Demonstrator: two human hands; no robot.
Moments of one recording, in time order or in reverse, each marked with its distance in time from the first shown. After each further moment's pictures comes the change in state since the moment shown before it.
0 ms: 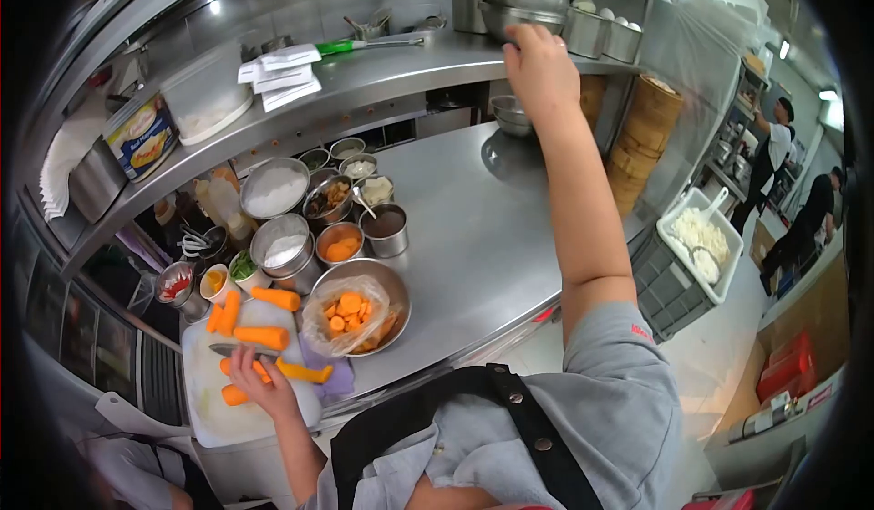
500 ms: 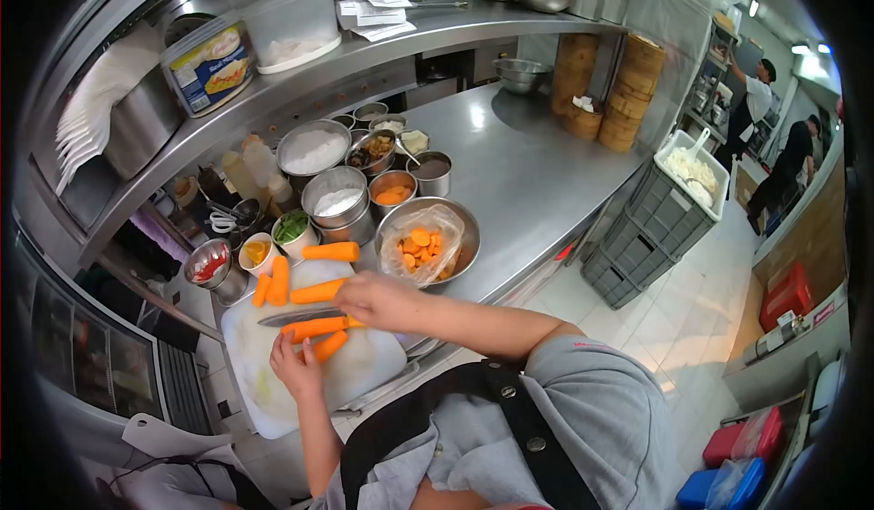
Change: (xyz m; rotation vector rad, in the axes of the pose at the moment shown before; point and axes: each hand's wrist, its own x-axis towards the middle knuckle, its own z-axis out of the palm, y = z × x) left_hand -0.011 -0.193 -0.038 0.039 -0.492 -0.102; right_hand -0.295 -0.375 -0.003 1.085 -0.886 -0.078
